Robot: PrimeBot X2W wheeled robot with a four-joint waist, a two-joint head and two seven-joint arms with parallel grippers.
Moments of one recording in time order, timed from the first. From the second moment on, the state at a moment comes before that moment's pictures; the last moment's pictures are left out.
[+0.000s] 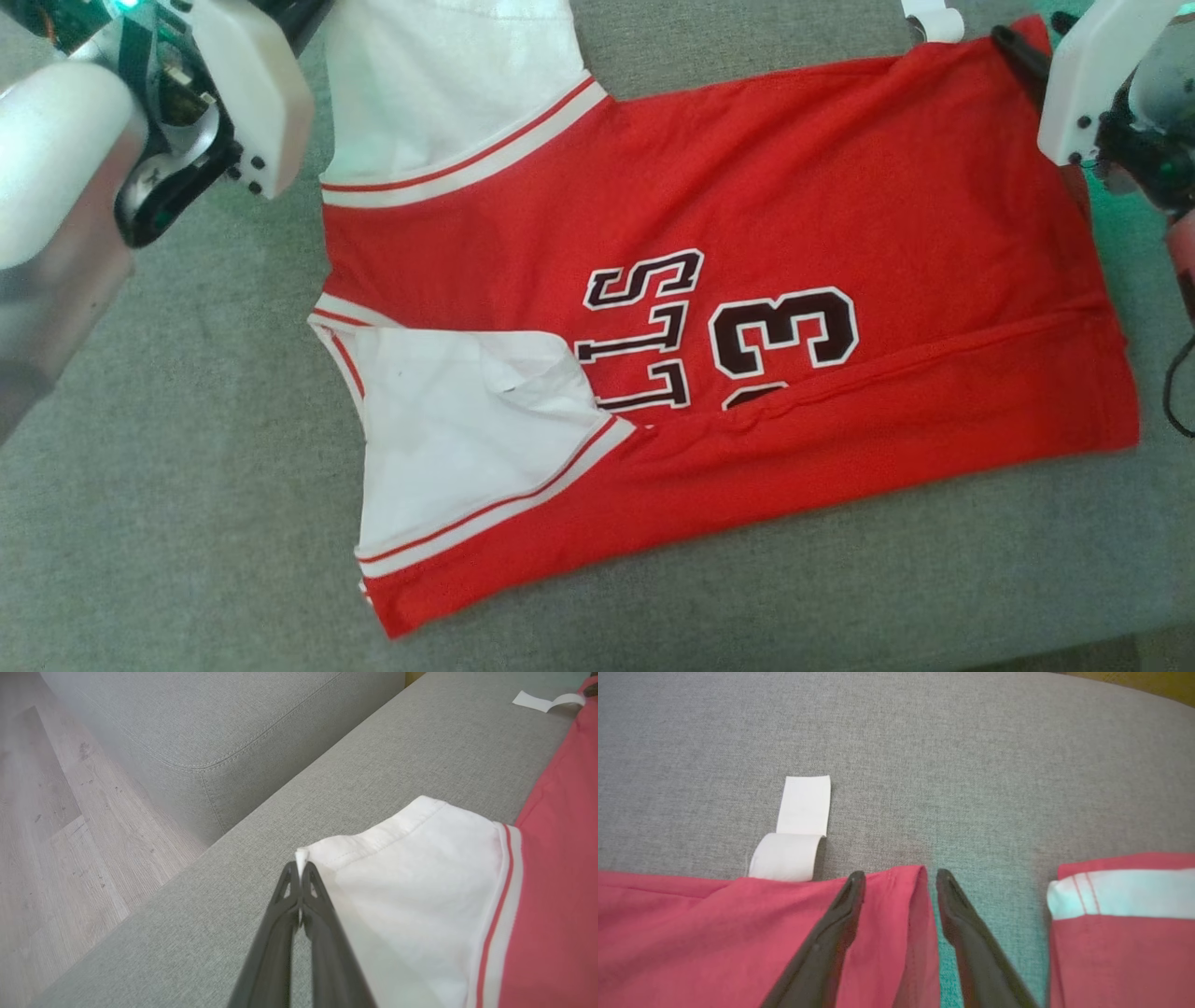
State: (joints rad) left arm -1.27 0.58 -1.14 0.51 -0.85 -0.13 0.30; right arm -1.02 -0.42 0.43 0.75 0.53 0.12 0.60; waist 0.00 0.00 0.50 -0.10
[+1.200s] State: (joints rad) left arm -1.37 0.56 -1.15 0.55 -0.80 -0.13 -0.11; right arm -0.94 -0.50 0.27 0.59 0.73 0.12 0.34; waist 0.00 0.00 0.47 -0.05
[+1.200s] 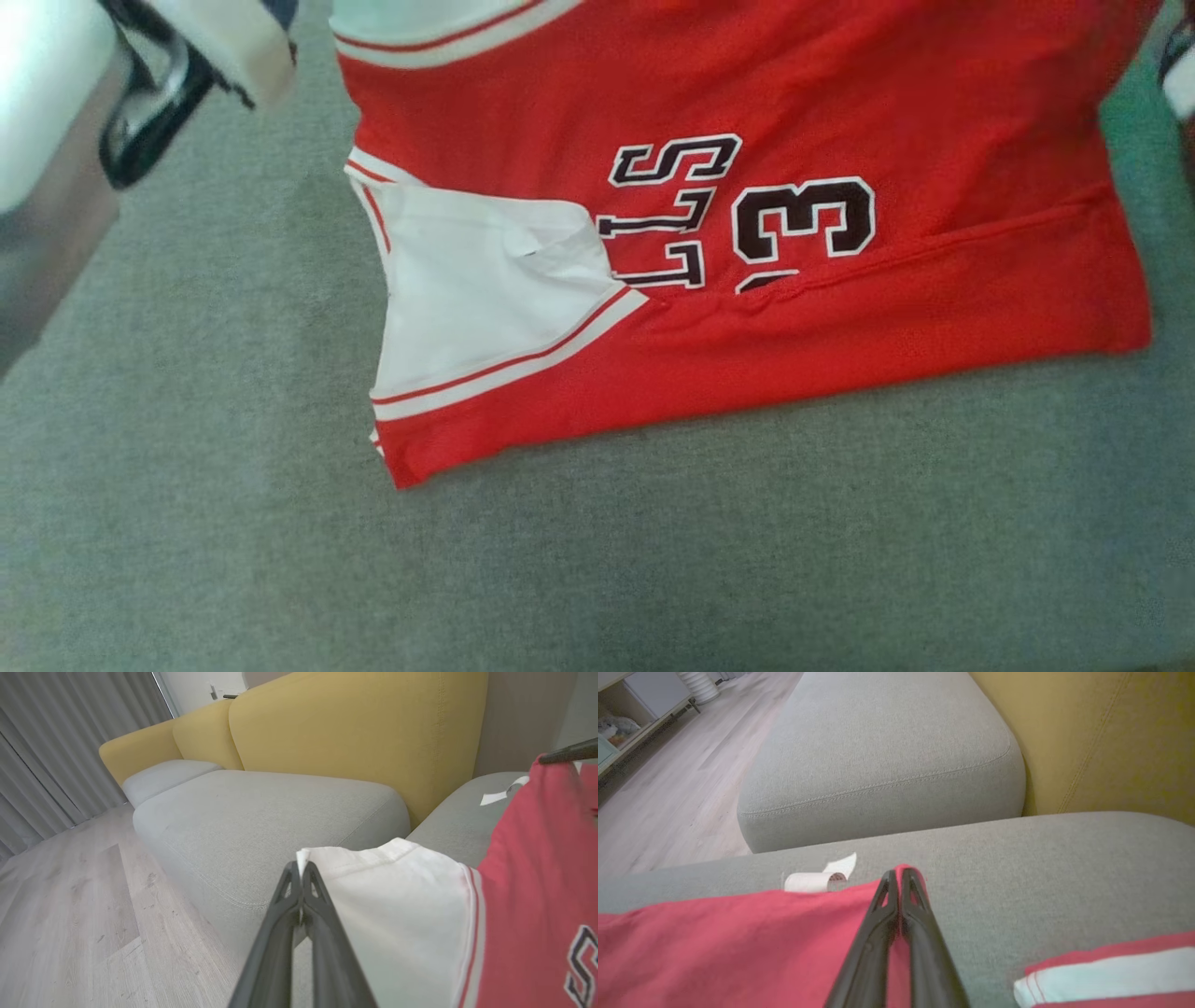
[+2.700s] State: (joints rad) left arm -0.73 0.74 -1.27 0.02 -0.85 0.19 -0.24; right arm -0.23 -0.37 -0.11 0.23 0.60 0.12 0.40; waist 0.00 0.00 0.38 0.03
